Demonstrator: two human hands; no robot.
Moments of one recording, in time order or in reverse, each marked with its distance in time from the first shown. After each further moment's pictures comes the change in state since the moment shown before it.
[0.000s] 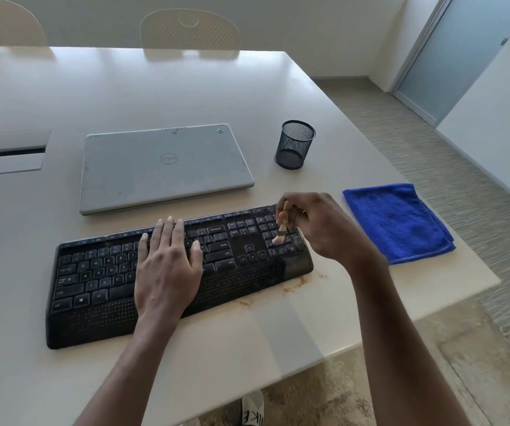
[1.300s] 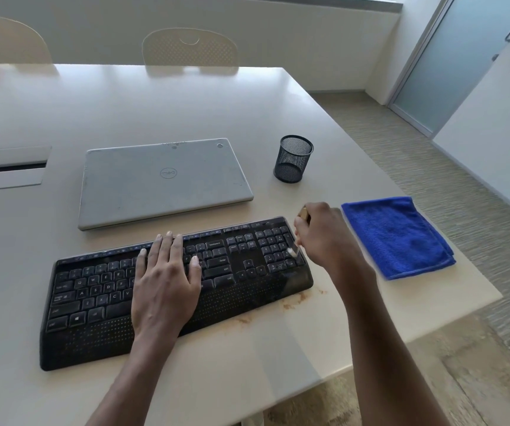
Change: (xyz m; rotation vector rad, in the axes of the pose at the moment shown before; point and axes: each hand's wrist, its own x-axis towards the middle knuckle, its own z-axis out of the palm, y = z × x) left_hand 0.000 0.001 -0.002 -0.005 -0.003 -0.008; right_hand 0.016 0.008 0.011 -0.142 0.162 0.402
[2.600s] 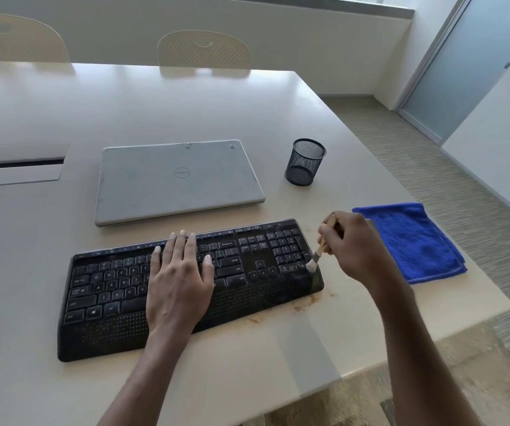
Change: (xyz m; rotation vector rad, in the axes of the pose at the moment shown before) left_hand 0.000 0.001 0.001 0.008 -0.002 -0.005; right_hand -0.011 0.027 -0.011 0.119 0.079 -0.134
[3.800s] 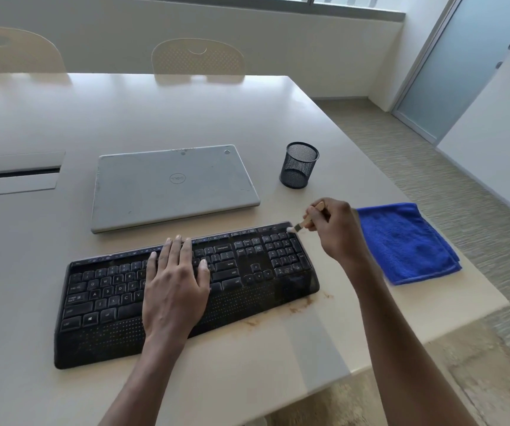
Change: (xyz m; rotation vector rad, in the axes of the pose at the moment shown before) left_hand 0.000 0.000 -0.001 -0.007 0.004 0.004; right_hand 0.034 0.006 0.021 0.160 0.116 -0.008
